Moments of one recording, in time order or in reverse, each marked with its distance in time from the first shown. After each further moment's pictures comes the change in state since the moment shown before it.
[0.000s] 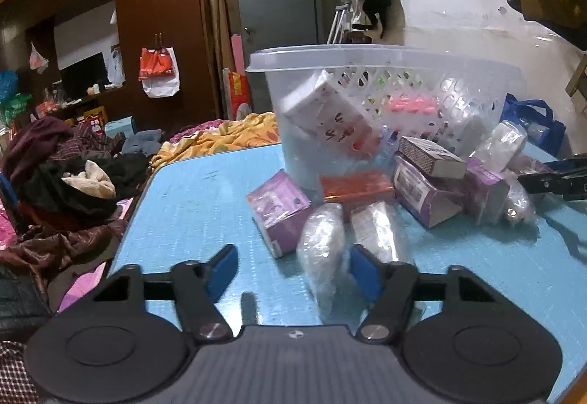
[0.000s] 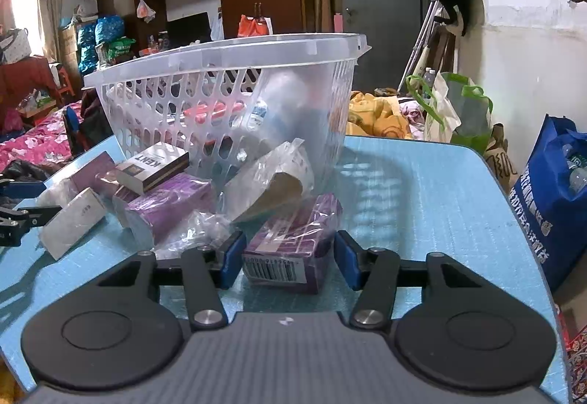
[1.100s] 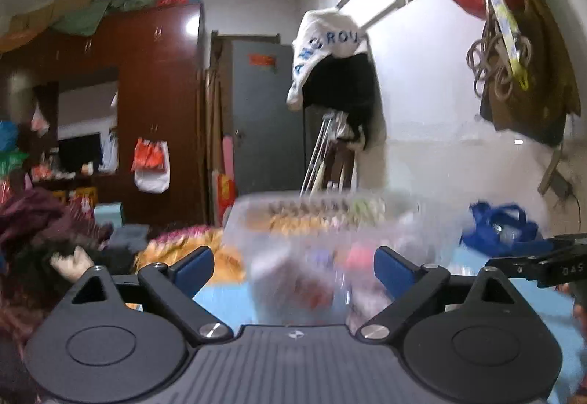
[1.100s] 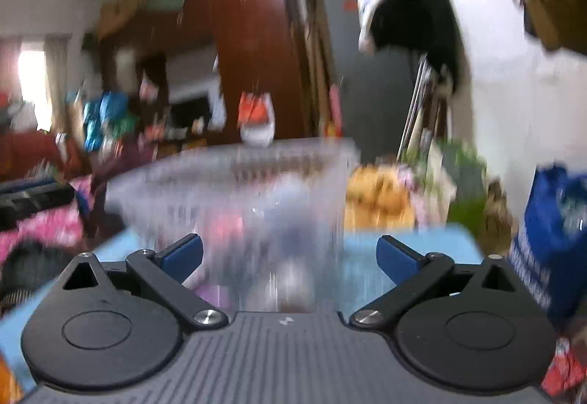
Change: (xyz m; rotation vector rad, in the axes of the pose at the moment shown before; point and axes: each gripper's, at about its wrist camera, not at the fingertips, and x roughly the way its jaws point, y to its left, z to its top) left arm -0.051 -0.019 0.039 -0.051 -0.350 -0.053; right arm -0.038 -0.005 0.020 0.069 -0.232 0.039
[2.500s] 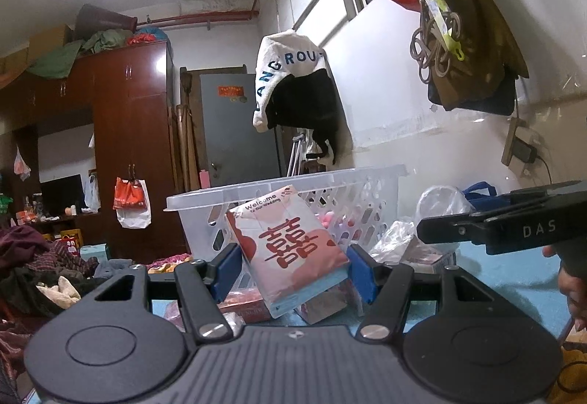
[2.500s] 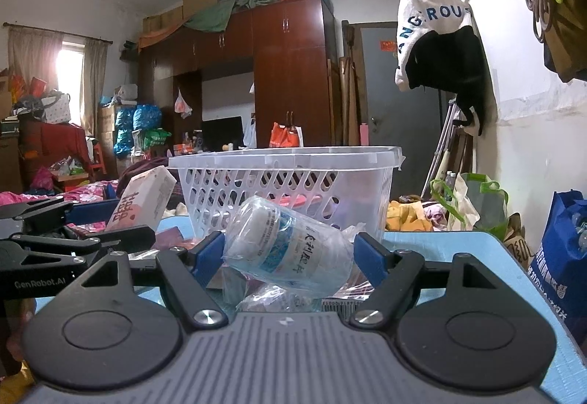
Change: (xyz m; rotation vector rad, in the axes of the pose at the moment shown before) left arm -0.024 -0.050 -0.059 0.123 -0.134 -0.051; right arm -0.024 0.044 -0.044 -0.106 -0.166 0.060
